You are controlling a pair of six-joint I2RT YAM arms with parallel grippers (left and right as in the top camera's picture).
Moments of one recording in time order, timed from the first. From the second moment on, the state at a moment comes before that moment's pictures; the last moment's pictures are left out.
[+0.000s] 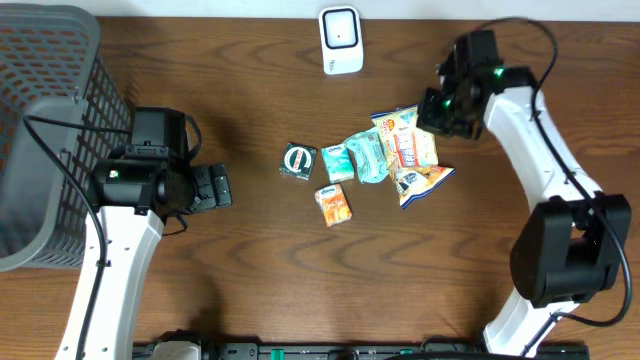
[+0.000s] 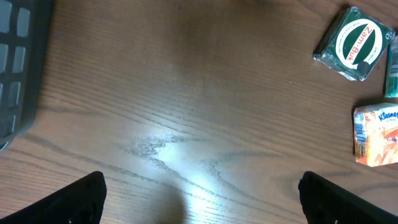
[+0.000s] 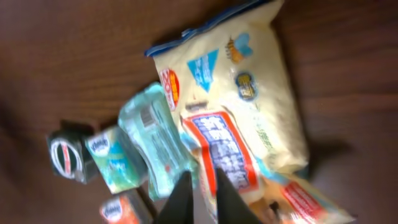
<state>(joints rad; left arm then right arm) -0.05 1.27 1.18 -1.18 -0.03 -0.28 0.13 1.92 1.64 -0.98 -0.25 0.36</state>
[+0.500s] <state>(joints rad) -0.05 1.27 1.18 -1.18 -0.03 -0.28 0.12 1.92 1.52 -1.17 0.07 0.23</state>
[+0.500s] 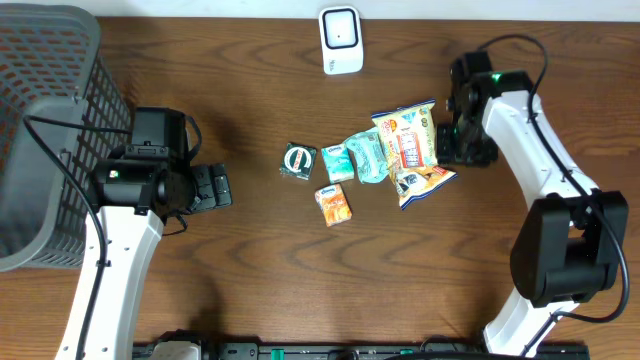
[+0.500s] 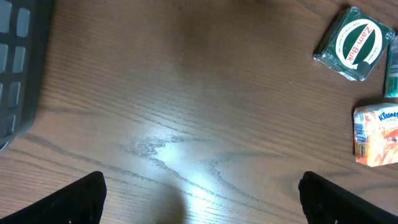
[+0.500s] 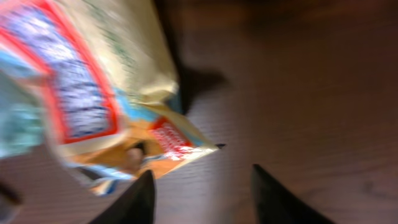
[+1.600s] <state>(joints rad) -0.05 1.27 1.18 -1.18 -0.03 -0.28 0.07 1.92 1.50 -1.15 -0.32 0.23</state>
